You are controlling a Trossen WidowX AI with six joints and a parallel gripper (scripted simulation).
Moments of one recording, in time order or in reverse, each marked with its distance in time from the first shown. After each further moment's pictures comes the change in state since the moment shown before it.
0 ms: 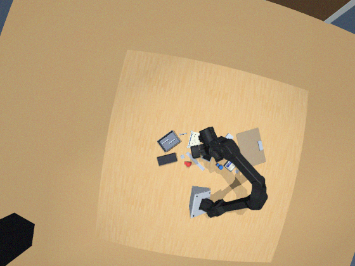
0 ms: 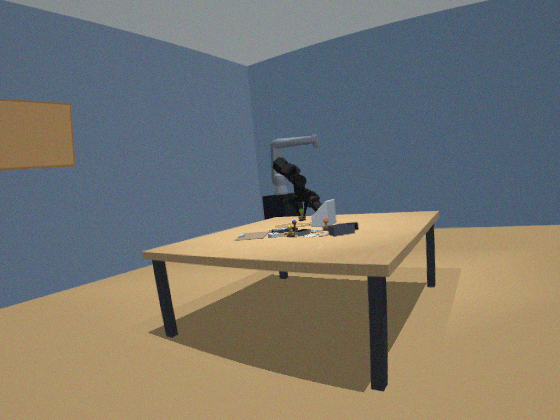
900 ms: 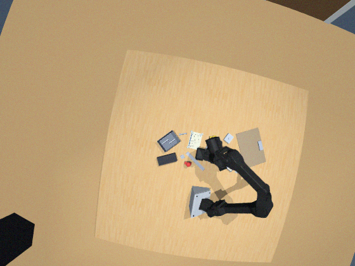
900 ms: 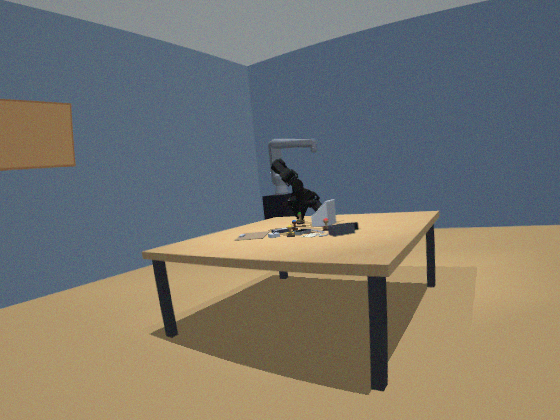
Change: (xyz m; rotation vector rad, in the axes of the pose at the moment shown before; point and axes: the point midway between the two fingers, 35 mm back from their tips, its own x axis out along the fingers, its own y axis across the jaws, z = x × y) arm 0.023 -0.016 -0.050 0.414 0.012 -0.006
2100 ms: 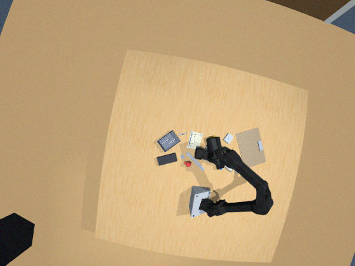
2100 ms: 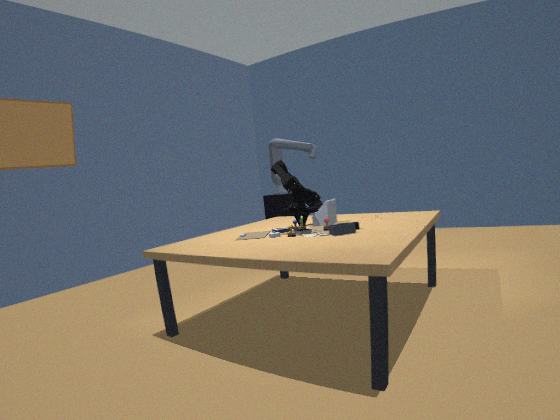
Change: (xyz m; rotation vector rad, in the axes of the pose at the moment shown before) arm 0.035 0.001 0.000 0.004 -0.001 0.010
